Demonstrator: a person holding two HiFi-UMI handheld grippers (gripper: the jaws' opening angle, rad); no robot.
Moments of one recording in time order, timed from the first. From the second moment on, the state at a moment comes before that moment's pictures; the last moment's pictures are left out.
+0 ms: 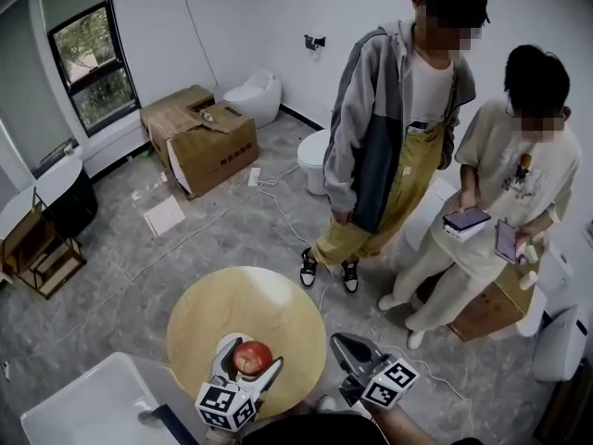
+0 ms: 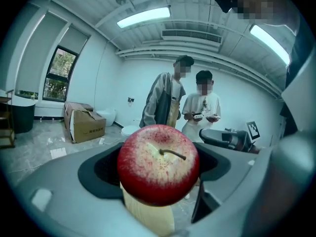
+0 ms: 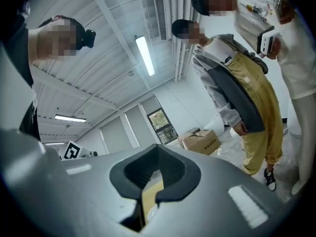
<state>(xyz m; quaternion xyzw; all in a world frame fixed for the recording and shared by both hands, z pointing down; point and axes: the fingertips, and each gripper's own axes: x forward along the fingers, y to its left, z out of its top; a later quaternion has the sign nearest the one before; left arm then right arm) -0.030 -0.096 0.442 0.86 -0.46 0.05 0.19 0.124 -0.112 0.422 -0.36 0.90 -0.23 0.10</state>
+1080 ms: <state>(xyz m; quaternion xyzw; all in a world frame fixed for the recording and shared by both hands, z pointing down) -0.145 -0.038 0.406 0.78 -0.61 -0.01 0.16 -0.003 -0.118 0.403 -0.19 0.95 -0.22 0.07</state>
